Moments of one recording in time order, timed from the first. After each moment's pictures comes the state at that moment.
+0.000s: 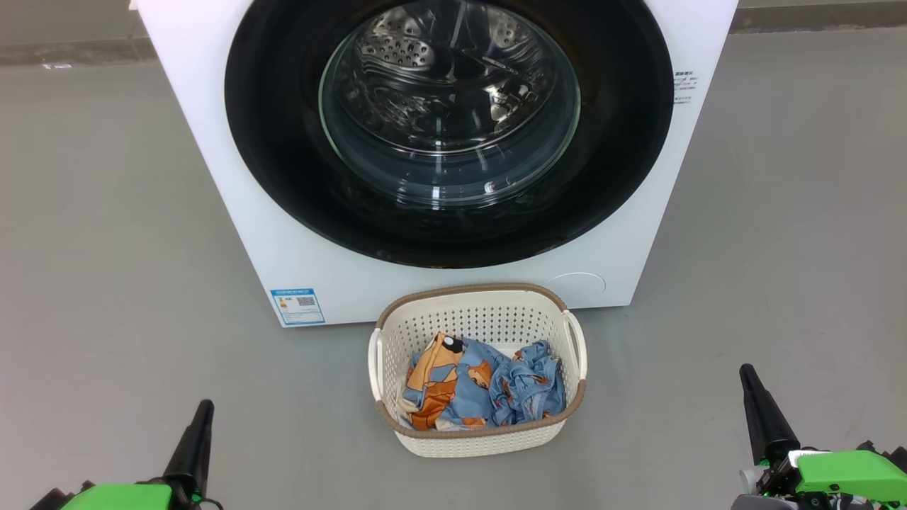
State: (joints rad) left arm -0.07 0.04 0.08 0.27 -1.60 -0.13 0.11; right arm -0.07 -0.04 -0.14 0.27 1.60 0.13 0.11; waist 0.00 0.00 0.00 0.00
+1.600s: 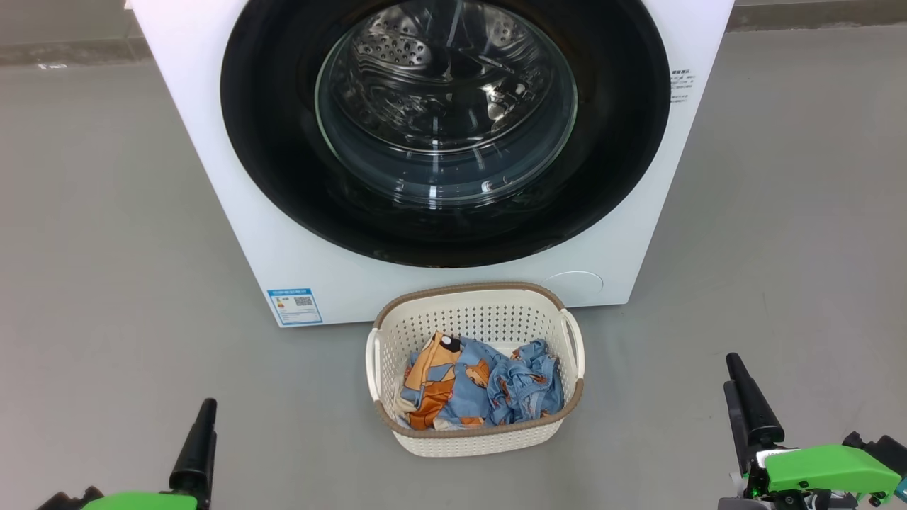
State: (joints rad) left arm -0.04 0.04 0.03 0.28 -1.44 -0.13 0.03; right arm -0.08 -0.05 -0.08 0.32 1.44 0.13 0.03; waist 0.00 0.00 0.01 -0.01
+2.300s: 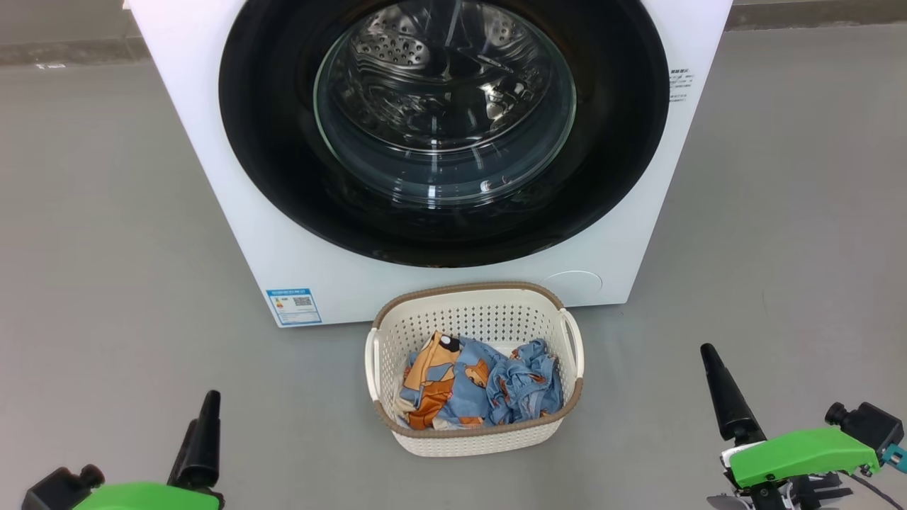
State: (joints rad) left arm -0.04 0.07 0.00 0.25 -1.17 -0.13 -0.03; right arm -0.11 -0.08 -0.01 0.31 1.16 0.13 -0.03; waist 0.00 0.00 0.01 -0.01
